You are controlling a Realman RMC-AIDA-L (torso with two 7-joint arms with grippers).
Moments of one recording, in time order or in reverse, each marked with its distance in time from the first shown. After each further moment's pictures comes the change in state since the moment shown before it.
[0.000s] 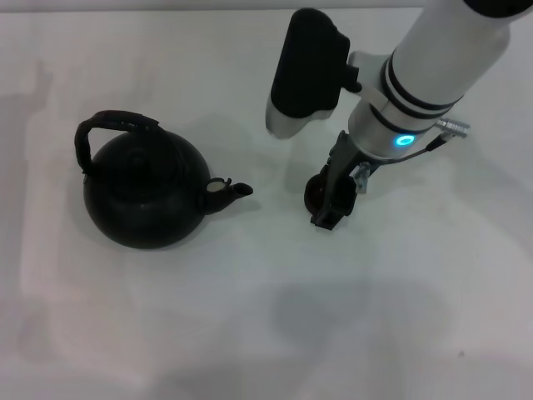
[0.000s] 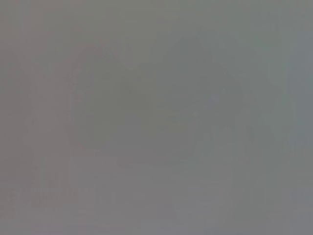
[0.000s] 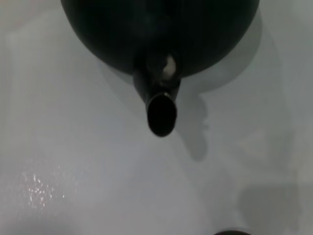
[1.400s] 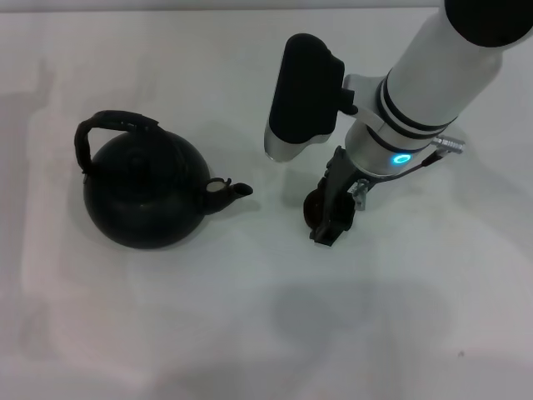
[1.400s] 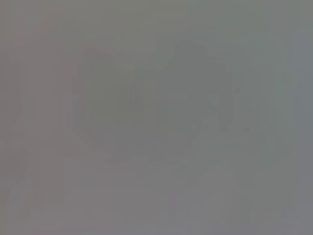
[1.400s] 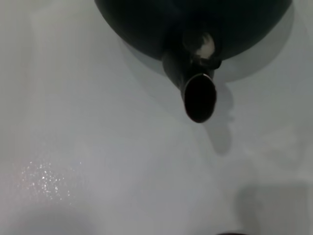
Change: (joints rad) left arm -0.008 0.000 0.000 -0.002 0.001 0.000 -0.002; right arm -0.018 0.000 -0.068 -0.003 0.021 -0.036 -0.005
